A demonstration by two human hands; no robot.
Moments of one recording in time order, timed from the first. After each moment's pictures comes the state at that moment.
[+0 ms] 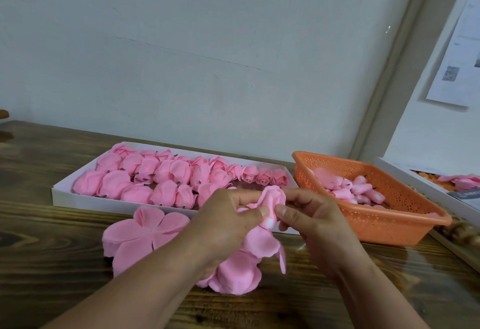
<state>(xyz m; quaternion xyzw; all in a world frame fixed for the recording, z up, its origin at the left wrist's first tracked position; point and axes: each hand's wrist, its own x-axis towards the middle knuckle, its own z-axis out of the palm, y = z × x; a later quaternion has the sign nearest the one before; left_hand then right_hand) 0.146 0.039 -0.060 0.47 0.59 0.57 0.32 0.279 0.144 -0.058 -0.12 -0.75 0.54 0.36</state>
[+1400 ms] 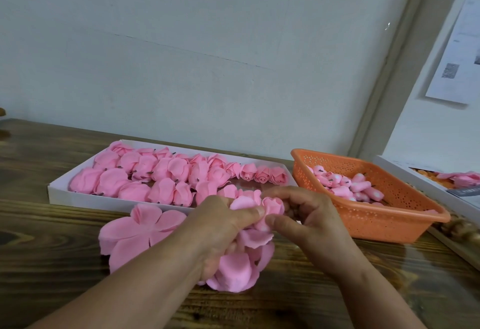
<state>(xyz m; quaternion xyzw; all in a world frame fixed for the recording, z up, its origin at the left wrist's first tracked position) 0.151 0.038 -0.057 0.30 0.60 0.60 0.44 0.282 0.135 -0.054 -0.11 -0.83 0.42 0.35</state>
